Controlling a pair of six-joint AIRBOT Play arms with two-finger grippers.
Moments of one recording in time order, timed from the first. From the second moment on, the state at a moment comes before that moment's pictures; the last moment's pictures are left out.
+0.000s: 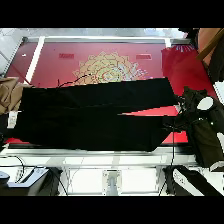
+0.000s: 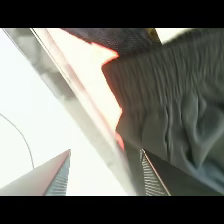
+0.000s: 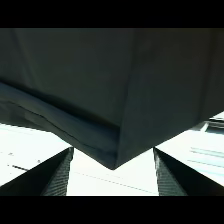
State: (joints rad) left arm 1.25 -1.04 0.76 1.18 -1.17 -1.22; right arm -0.16 -1.01 0.80 -1.16 1.48 1.47
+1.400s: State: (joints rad) left arm 1.40 -1.33 0.75 0.80 -1.19 -1.00; right arm -0.16 -0.98 0.78 -1.01 1.33 1.54
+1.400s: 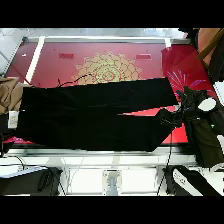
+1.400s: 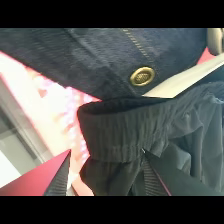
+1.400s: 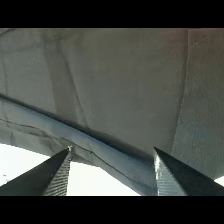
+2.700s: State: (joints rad) left arm 1.20 -1.37 0.75 0.71 -1.12 -0.95; right arm 0.13 -1.05 0.72 -1.25 1.22 1.63
